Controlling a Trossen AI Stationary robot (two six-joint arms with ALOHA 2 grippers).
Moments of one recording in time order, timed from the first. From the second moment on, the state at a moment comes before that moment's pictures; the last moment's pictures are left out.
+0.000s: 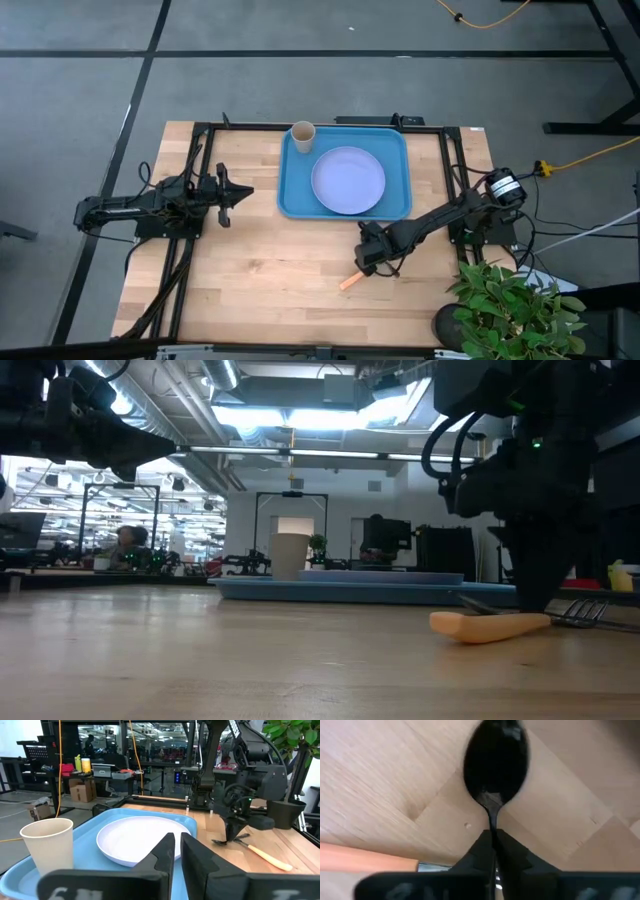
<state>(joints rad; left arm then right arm) 0.11 0.01 0.01 0.08 -0.09 -0.05 0.37 1.77 1.01 -0.71 0.11 1.23</state>
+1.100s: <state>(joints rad) 0.11 0.01 0.01 0.08 -0.09 -0.05 -0.05 1.52 1.16 -1.20 0.48 1.26</state>
